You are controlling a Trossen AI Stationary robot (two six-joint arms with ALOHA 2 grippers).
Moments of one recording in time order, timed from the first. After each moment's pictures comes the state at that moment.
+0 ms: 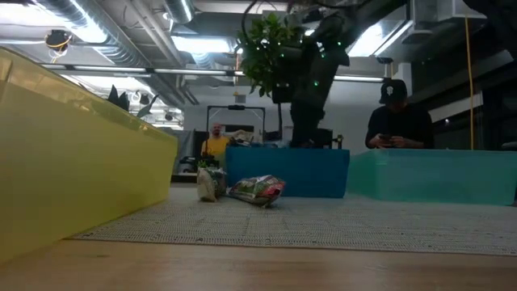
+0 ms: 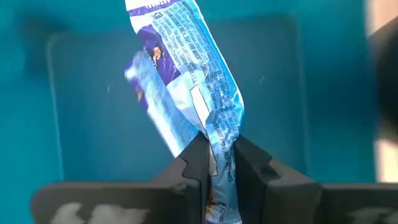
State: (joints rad) left arm -0.71 1.18 1.30 -1.20 -0.86 -1.11; right arm -0.42 1.91 1.46 -0.76 -0.12 -0.24
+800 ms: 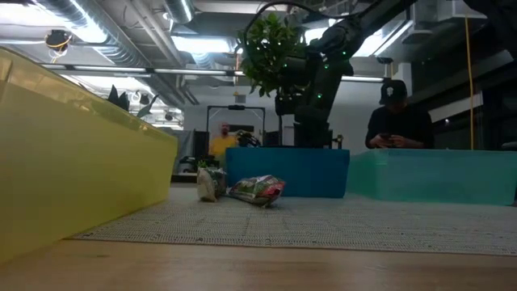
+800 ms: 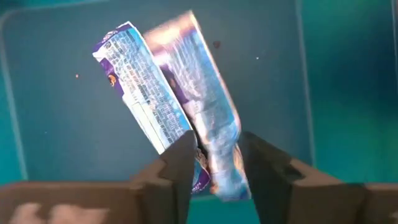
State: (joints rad) left arm -0.71 1.18 1.30 -1.18 -0.86 -1.12; right arm -0.42 1.91 1.37 -0.67 -0.07 -0.22
